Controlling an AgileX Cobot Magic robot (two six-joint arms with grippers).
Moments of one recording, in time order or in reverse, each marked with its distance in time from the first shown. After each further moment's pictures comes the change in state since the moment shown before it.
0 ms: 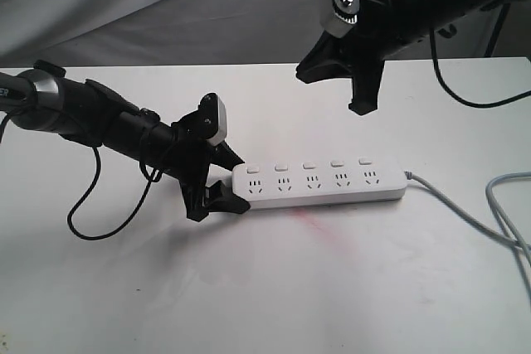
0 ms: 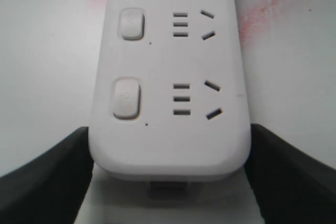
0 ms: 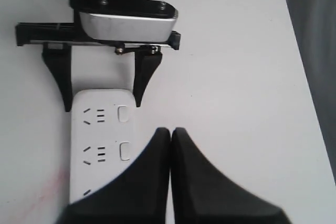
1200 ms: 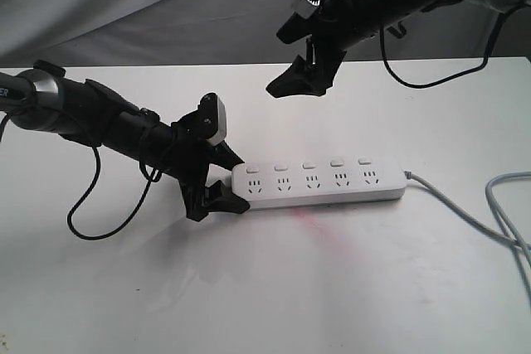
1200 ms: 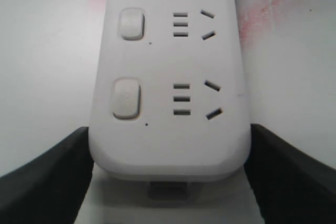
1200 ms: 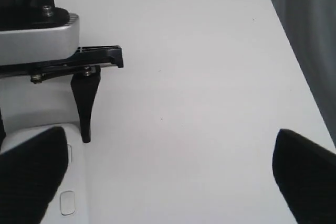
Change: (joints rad) left arm 0.000 0.000 0.000 0.000 -0.002 0.000; right arm -0.013 0.333 -0.382 0.059 0.086 0.133
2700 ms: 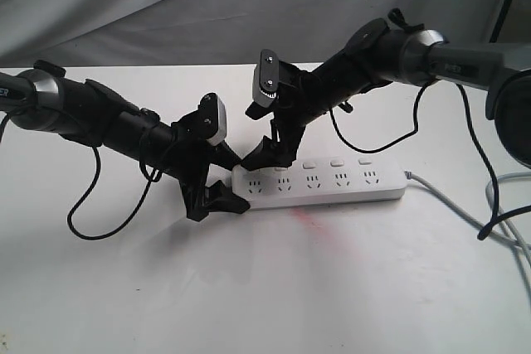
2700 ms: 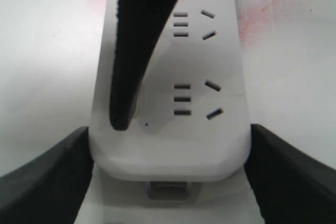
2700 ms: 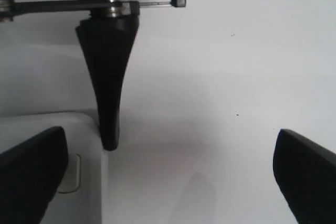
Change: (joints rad) left arm 0.000 0.000 0.000 0.000 0.000 0.000; right arm 0.093 0.240 0.000 0.048 -0.077 -0.124
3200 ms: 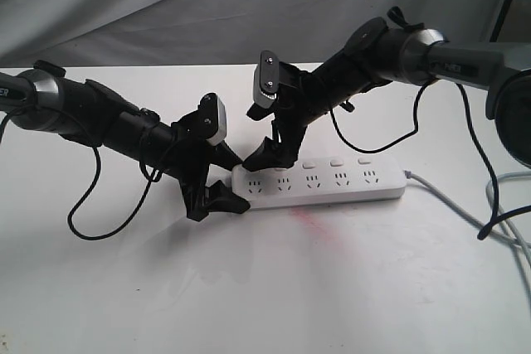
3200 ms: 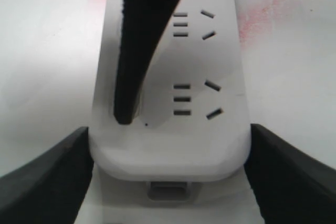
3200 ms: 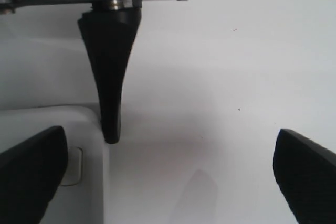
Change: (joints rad) left arm 0.000 0.000 0.000 0.000 0.000 -0.004; right arm 0.000 0.002 -0.001 -0.037 -0.004 0.019
